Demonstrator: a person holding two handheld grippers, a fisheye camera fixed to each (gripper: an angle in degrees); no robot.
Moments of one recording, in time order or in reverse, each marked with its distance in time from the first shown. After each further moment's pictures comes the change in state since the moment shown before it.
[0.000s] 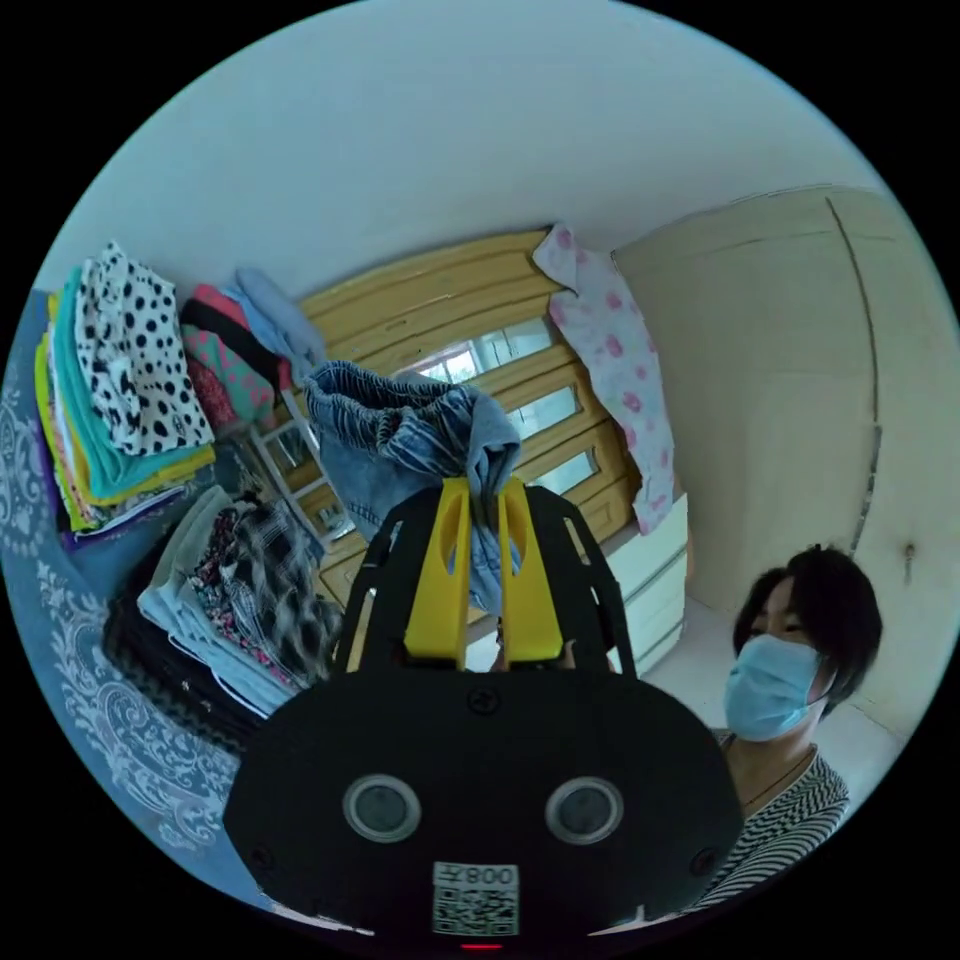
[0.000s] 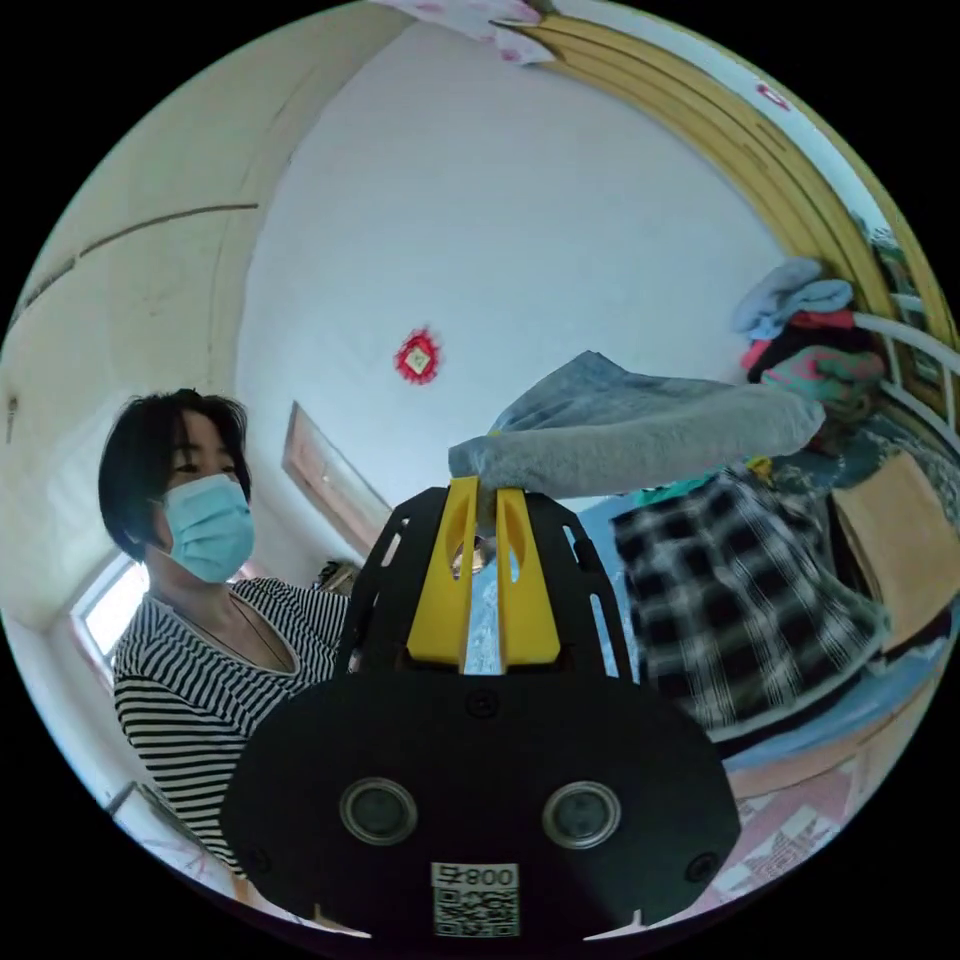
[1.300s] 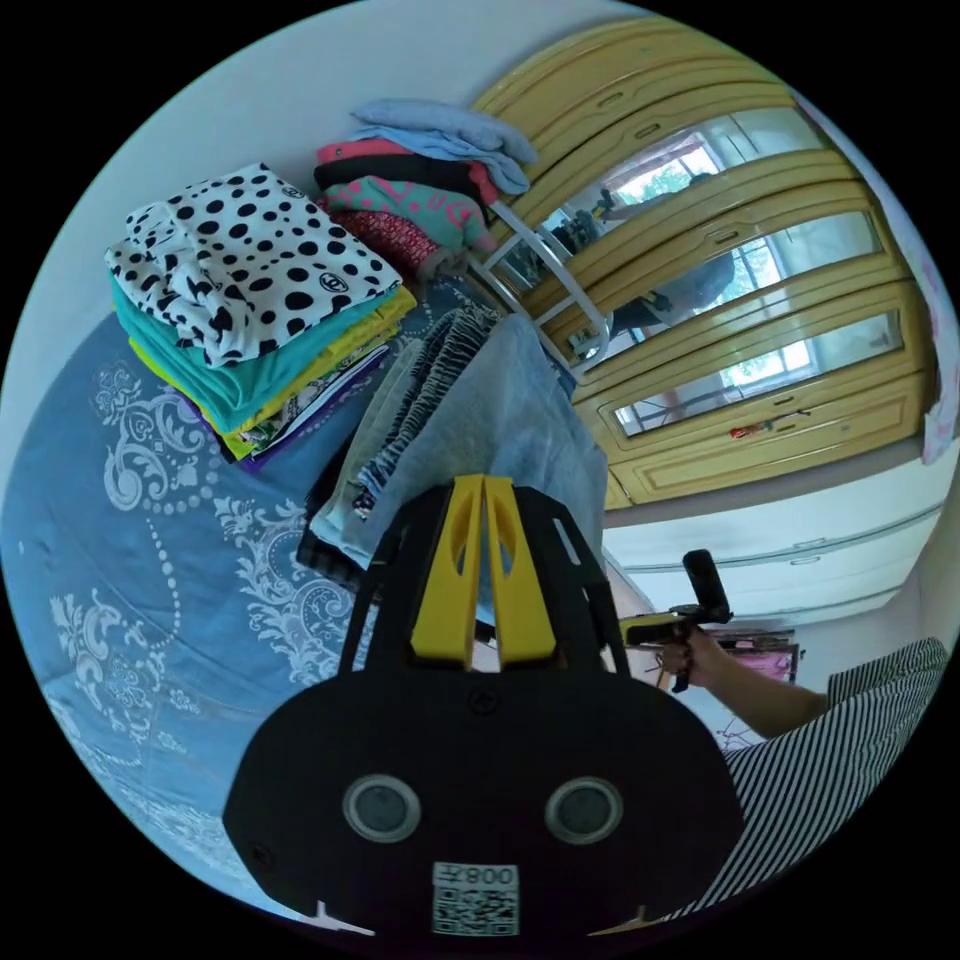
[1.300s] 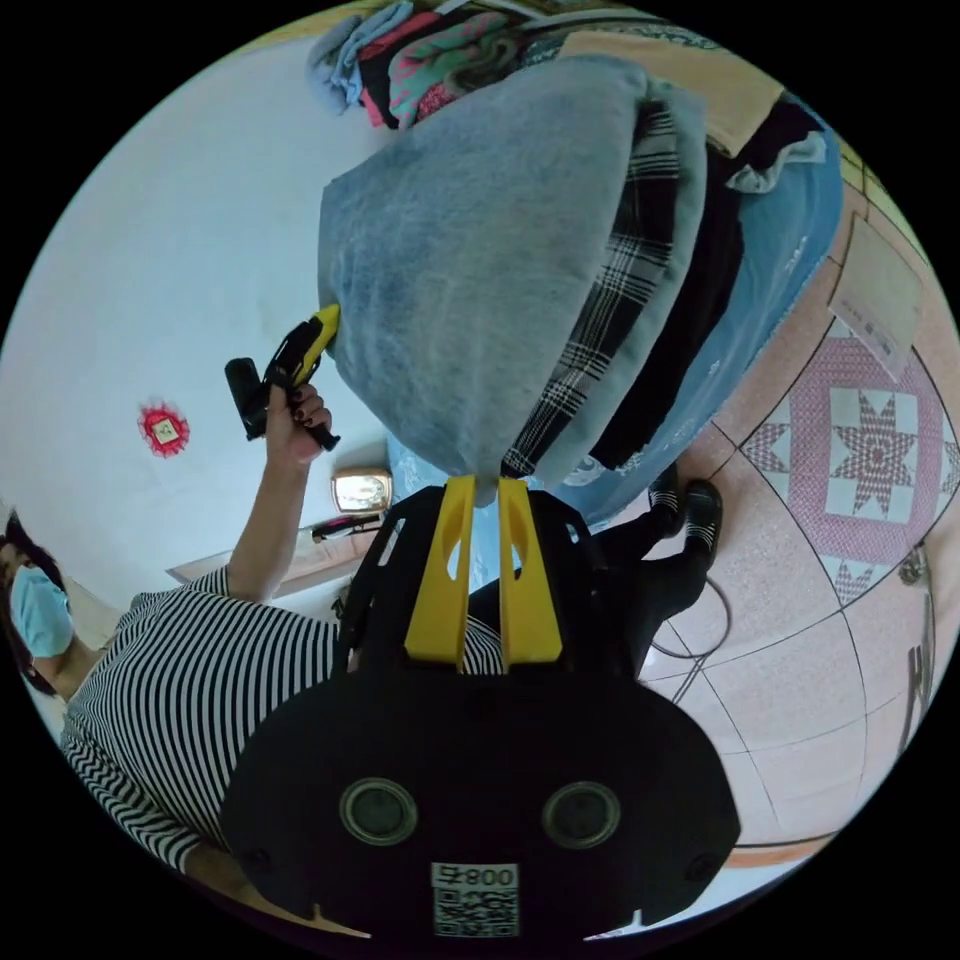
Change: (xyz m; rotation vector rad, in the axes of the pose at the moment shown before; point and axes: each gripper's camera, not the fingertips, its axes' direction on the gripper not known) left arm -0.604 0.098 0.440 -0.642 -0.836 -0.061; right arm 0.205 -0.043 -0.044 -0.389 0.296 0.953
